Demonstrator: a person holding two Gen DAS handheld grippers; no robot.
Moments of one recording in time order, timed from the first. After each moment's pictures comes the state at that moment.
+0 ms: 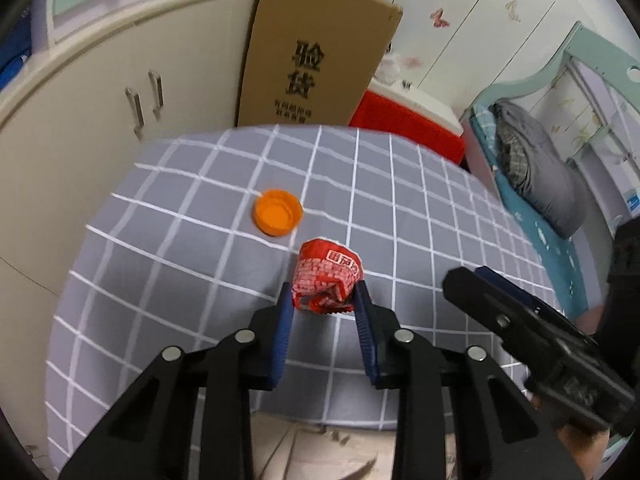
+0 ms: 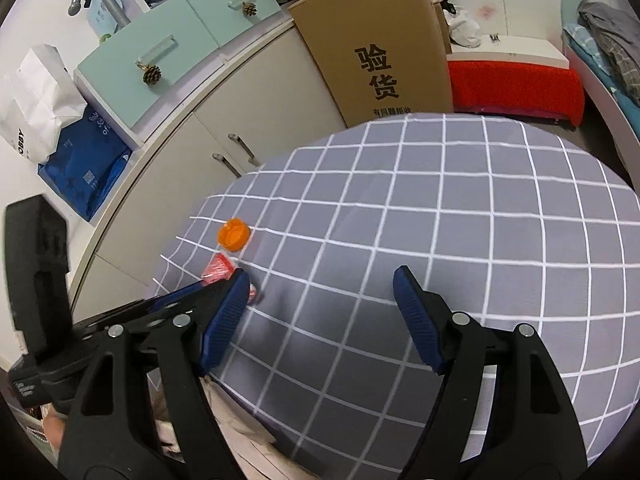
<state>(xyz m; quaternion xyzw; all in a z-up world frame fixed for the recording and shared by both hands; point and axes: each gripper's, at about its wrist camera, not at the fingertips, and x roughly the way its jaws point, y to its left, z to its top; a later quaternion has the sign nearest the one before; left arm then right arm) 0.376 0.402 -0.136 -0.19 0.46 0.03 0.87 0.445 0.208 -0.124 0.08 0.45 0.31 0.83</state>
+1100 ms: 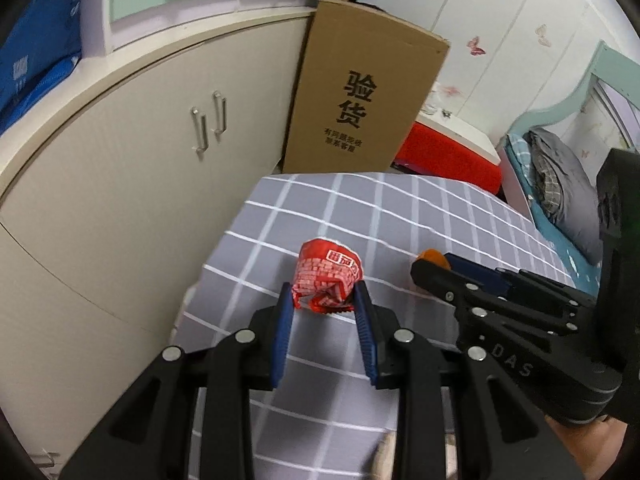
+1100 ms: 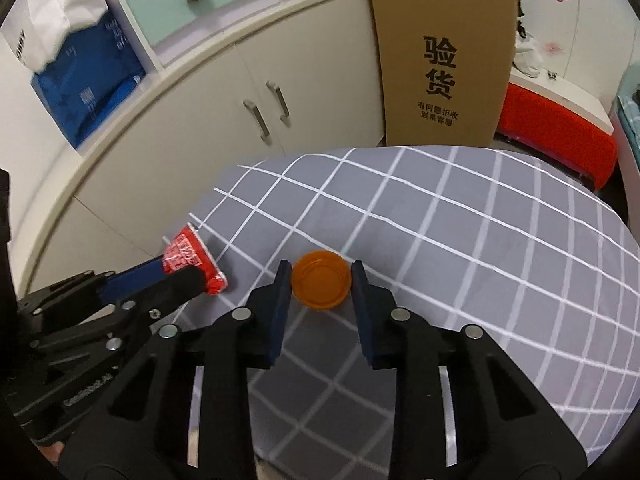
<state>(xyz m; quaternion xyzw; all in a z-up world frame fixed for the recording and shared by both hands) 0.362 0.464 -0.126 -0.17 0.44 0.10 0.88 0.455 0.323 -0.129 -0.06 0.47 0.35 0.81</state>
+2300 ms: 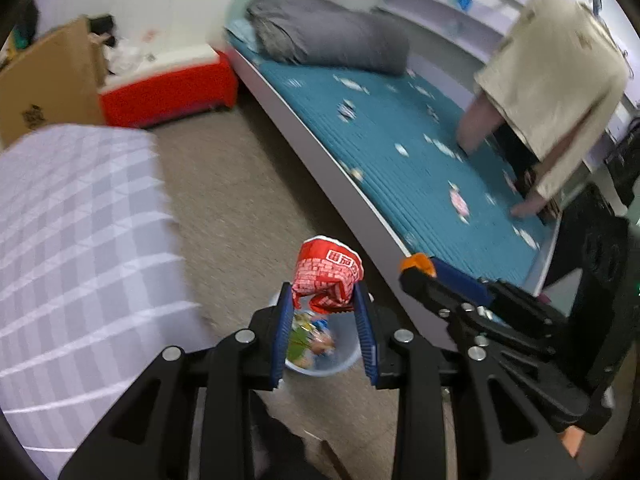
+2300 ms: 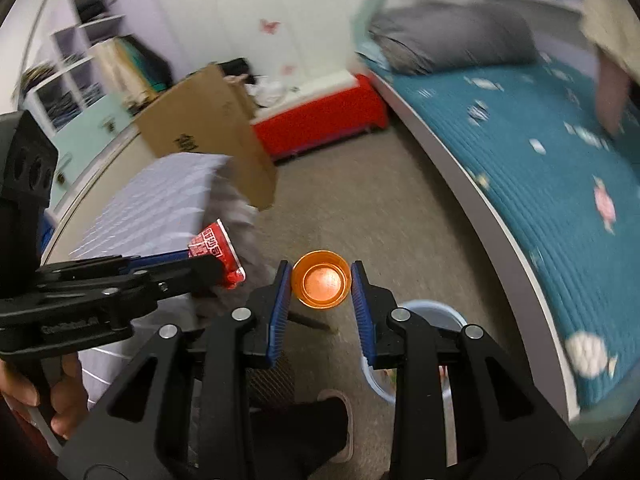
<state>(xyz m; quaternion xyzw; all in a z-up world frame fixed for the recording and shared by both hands) 0.277 -0.122 -0.150 0.01 0.49 -0.27 0.83 0.222 -0.276 -0.172 0.17 0.38 0.06 0.91</state>
